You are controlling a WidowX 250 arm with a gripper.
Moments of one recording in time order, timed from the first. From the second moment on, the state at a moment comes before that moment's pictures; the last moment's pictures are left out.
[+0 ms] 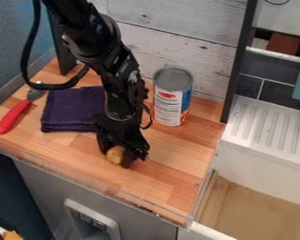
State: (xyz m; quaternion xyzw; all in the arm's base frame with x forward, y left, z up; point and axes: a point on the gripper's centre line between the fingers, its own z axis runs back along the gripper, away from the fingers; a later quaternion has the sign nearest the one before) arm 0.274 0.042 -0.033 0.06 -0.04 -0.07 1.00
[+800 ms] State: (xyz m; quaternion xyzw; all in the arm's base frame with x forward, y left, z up) arm 0.284 0.043 0.032 0.06 -0.11 -0.07 0.99
